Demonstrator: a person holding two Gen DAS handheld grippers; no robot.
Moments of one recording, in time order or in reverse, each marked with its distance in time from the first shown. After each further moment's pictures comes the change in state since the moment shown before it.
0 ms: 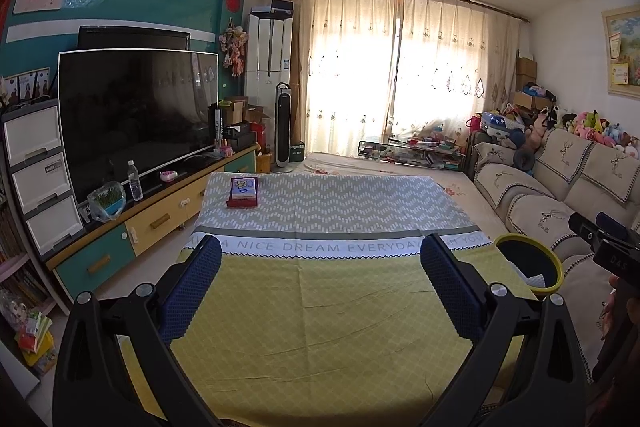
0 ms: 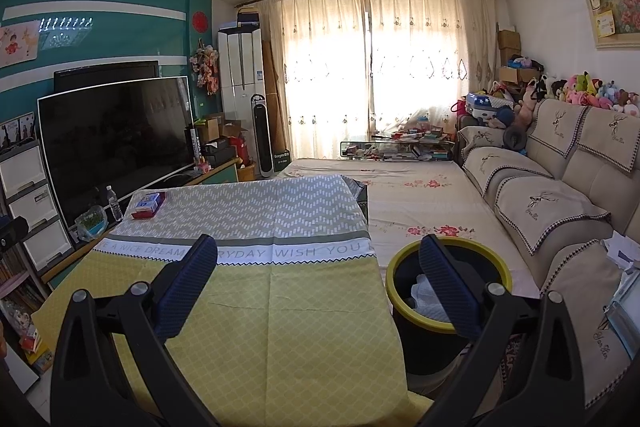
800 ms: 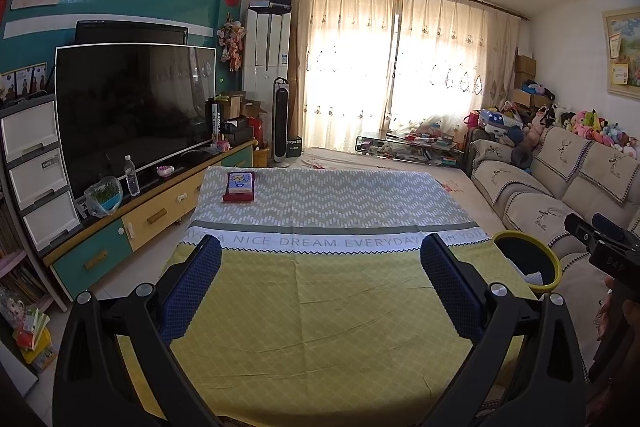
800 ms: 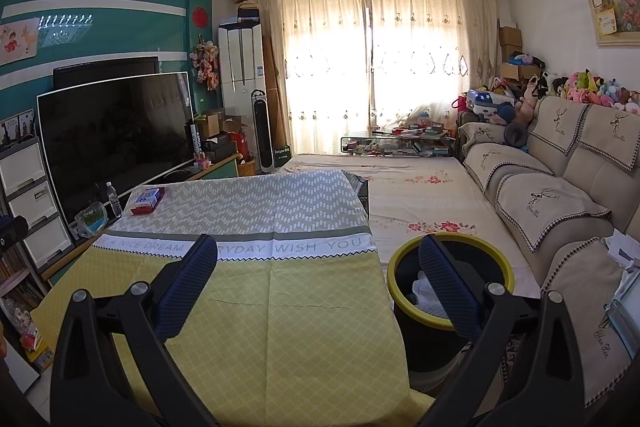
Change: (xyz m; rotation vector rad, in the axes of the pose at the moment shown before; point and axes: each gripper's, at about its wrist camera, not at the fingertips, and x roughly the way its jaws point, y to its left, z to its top) left arm 0.005 -0.001 -0.003 -0.007 0.018 -0.011; right arm 0.006 0.001 -0.005 0.002 0.013 0.004
